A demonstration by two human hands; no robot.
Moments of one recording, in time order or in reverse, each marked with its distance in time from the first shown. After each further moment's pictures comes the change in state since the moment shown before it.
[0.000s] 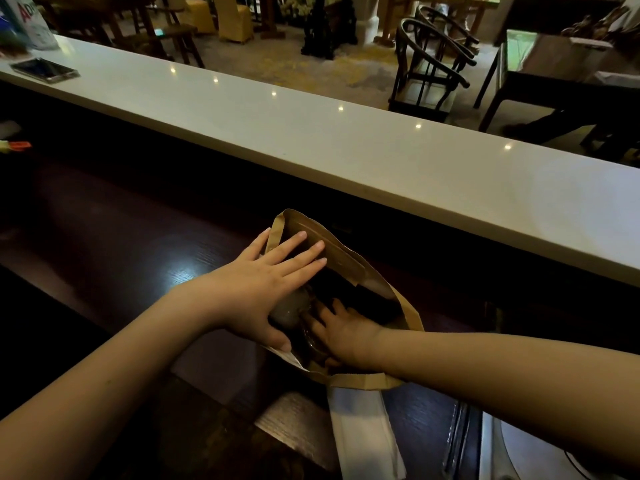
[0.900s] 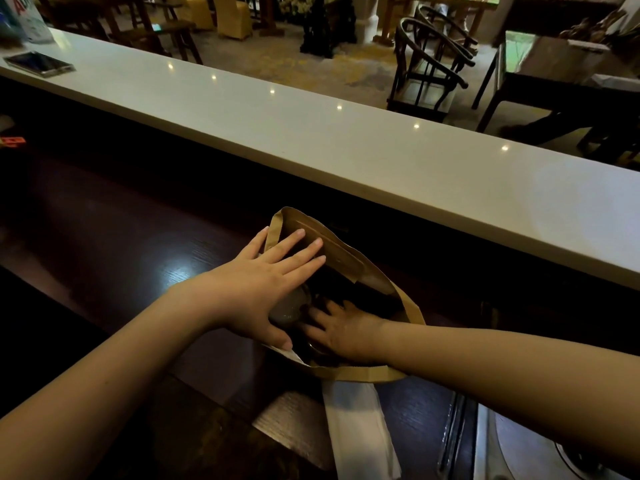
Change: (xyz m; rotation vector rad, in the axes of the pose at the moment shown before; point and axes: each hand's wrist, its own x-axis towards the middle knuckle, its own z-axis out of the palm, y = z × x) left_hand 0.002 0.002 -0.002 -0.006 -0.002 -0.017; right_hand 0.000 0.012 0.003 -0.189 0.023 -0.137
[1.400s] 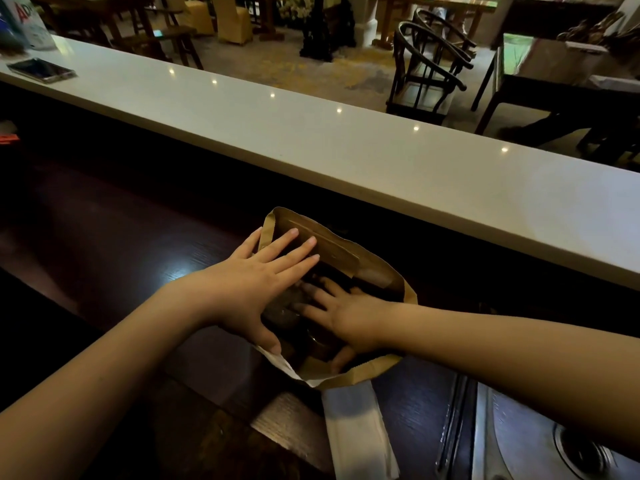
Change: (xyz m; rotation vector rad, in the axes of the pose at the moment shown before) left_hand -0.002 -0.003 -0.002 0.003 -0.044 -0.007; right_hand -0.029 0.016 -0.043 0.195 0.024 0.007
